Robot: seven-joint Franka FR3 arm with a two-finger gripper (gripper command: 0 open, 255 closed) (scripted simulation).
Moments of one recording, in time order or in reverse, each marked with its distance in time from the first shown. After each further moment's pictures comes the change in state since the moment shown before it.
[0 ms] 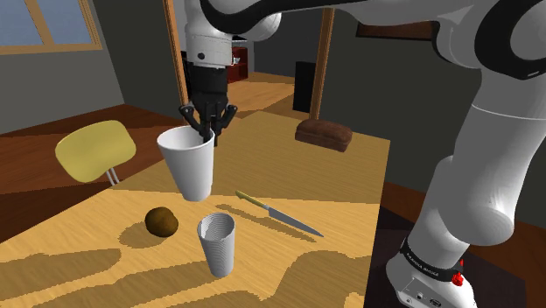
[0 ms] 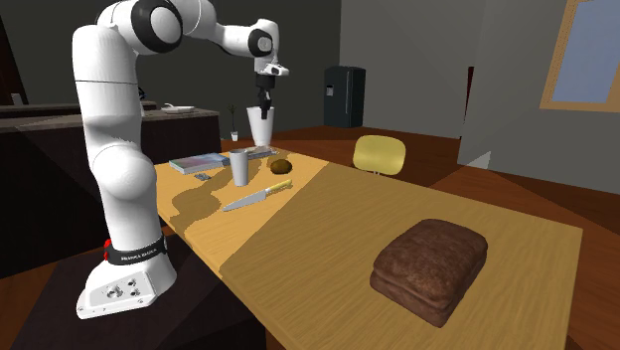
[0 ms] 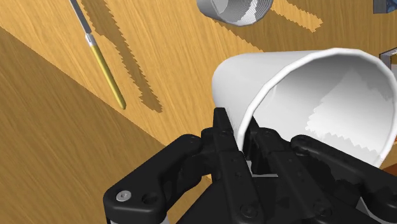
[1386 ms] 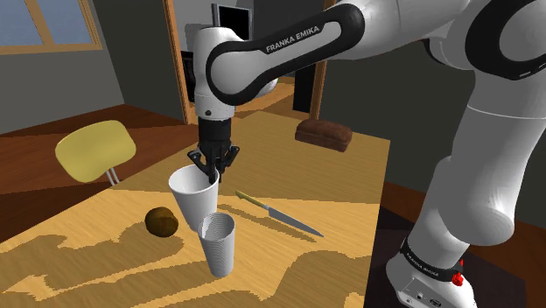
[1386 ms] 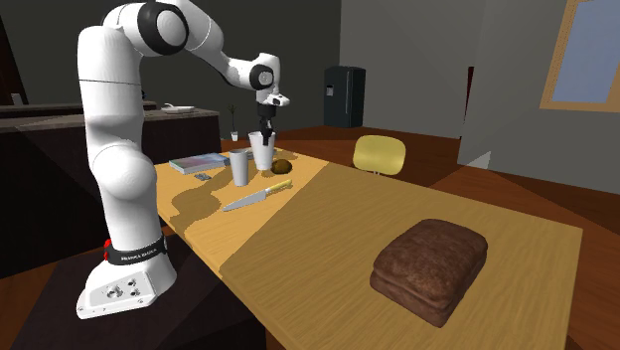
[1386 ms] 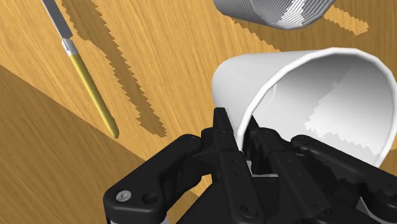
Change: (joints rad) arm 0.004 0.034 0.002 -0.242 0.002 0.273 -0.032
